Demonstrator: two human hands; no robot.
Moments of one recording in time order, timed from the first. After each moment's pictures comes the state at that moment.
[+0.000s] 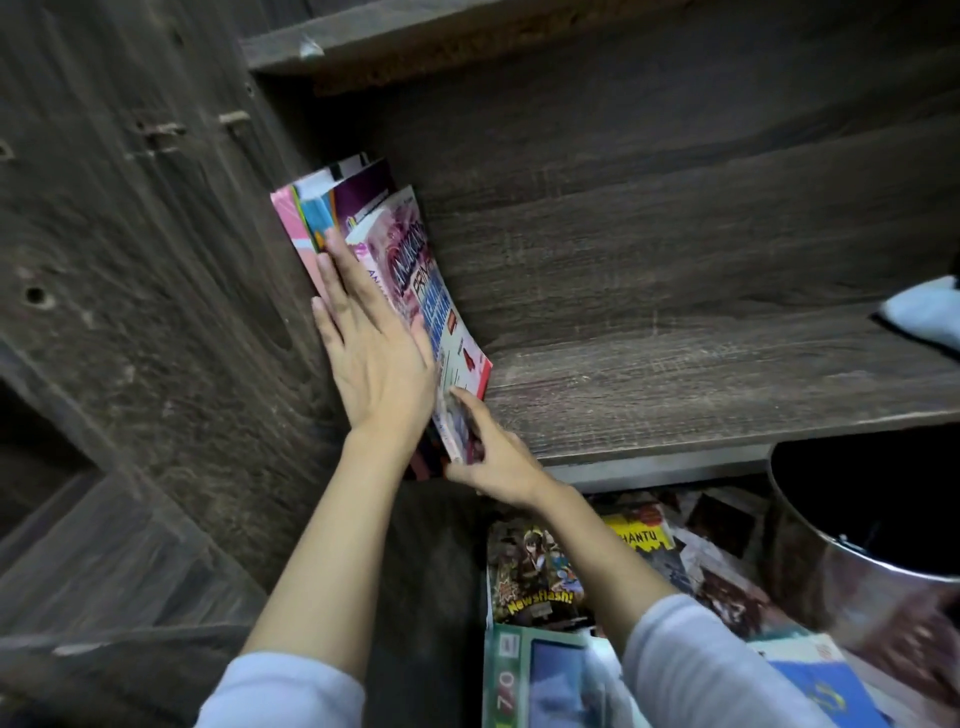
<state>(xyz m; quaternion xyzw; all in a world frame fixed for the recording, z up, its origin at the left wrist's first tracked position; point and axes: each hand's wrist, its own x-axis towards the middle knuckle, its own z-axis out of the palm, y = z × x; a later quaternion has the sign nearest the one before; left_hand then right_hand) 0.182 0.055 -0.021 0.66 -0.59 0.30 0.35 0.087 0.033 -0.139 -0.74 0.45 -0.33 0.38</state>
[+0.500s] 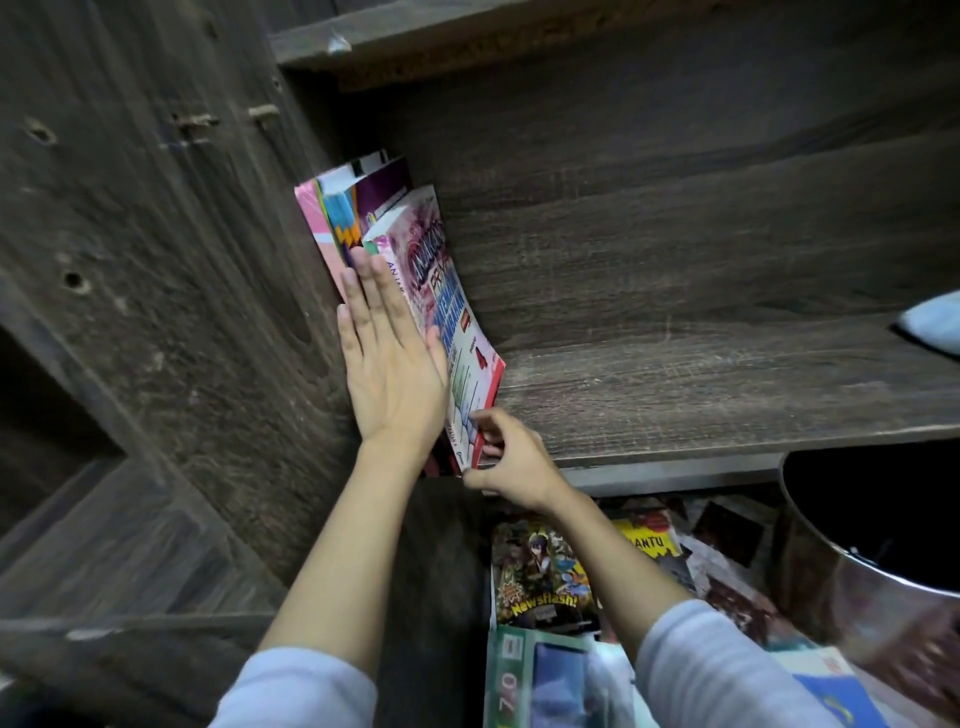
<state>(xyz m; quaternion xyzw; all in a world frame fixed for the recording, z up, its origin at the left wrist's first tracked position) 0.197 0.045 -0.041 0.64 -0.56 0.42 0.32 0.088 0.026 -0.155 -0.68 0.43 -0.40 0.45</state>
